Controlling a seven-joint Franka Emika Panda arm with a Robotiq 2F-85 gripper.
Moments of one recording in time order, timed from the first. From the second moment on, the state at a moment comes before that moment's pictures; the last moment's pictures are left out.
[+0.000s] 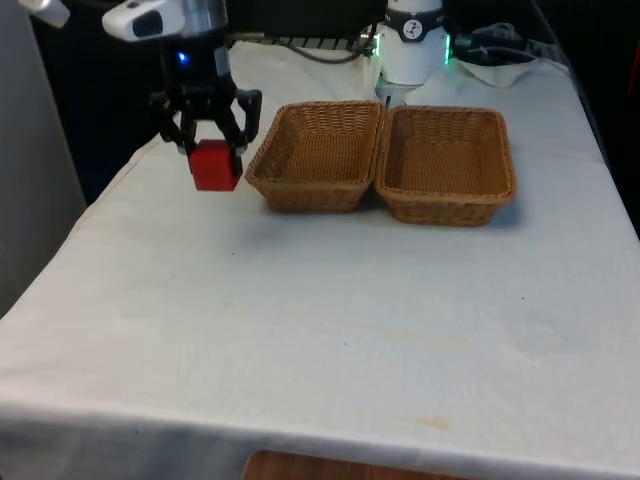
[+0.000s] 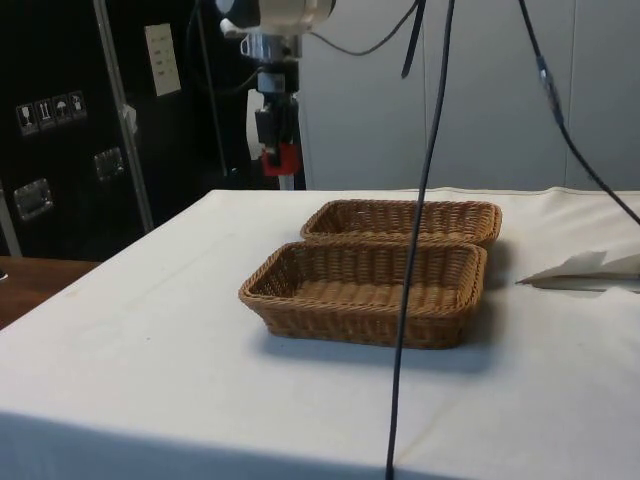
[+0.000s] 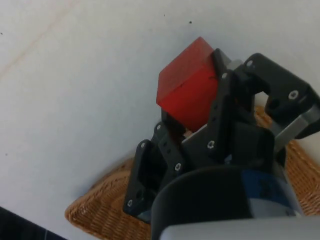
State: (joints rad) arm 0.28 0.70 -0.78 -1.66 0.66 2.16 -0.75
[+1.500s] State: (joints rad) arm 0.36 0.34 -0.77 -1.95 0.38 2.21 -0.61
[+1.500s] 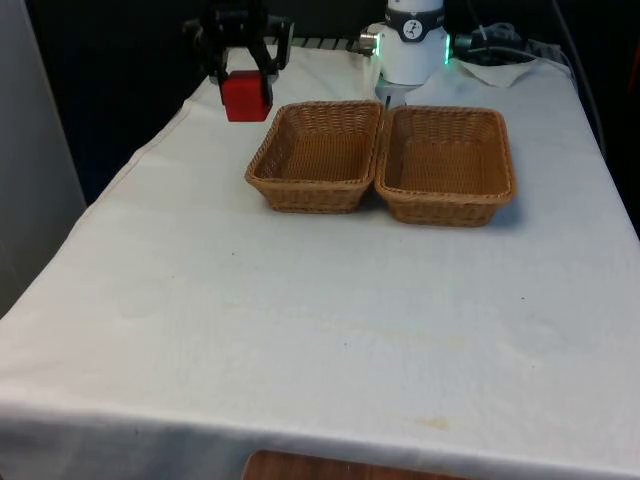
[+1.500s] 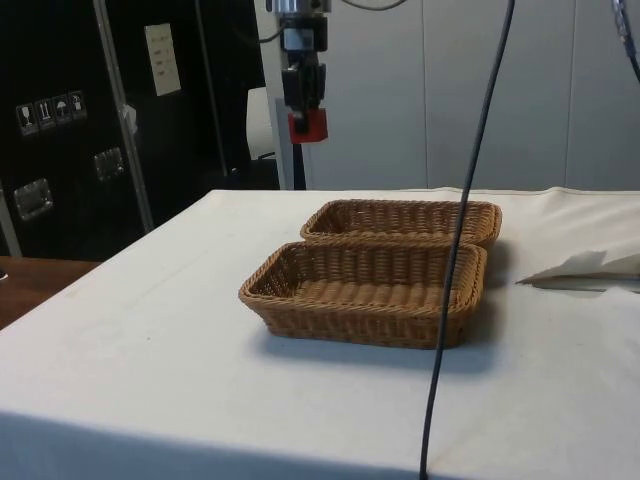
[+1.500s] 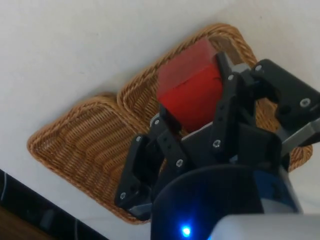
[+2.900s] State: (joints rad) arm 0.38 0.09 -0.69 -2.39 0.28 2.56 -0.55
